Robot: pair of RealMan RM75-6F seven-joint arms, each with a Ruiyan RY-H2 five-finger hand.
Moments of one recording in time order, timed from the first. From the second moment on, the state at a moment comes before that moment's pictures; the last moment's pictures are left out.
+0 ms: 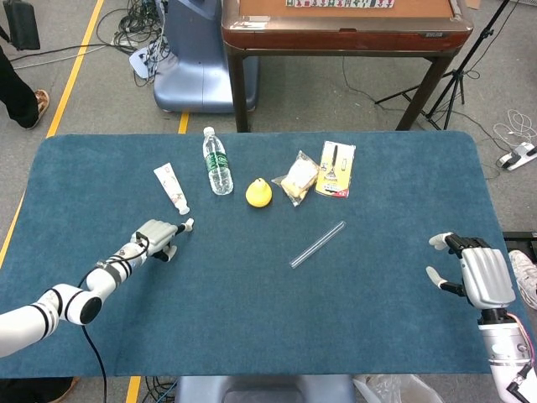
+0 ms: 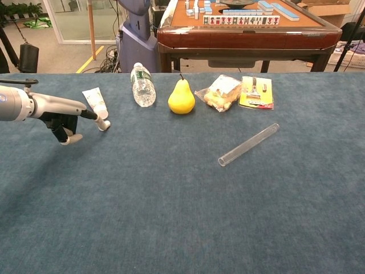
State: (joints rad) left arm -0.95 -1.39 -0.06 -1.22 1.06 0.42 0.04; right arm 0.17 -1.09 0.12 -1.78 -1.42 1.42 -0.04
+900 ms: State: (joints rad) left arm -1.02 -1.38 -0.05 -1.20 0.95 0.41 0.09; right arm 0.15 -1.08 0.12 -1.80 -1.43 1.44 -0.04
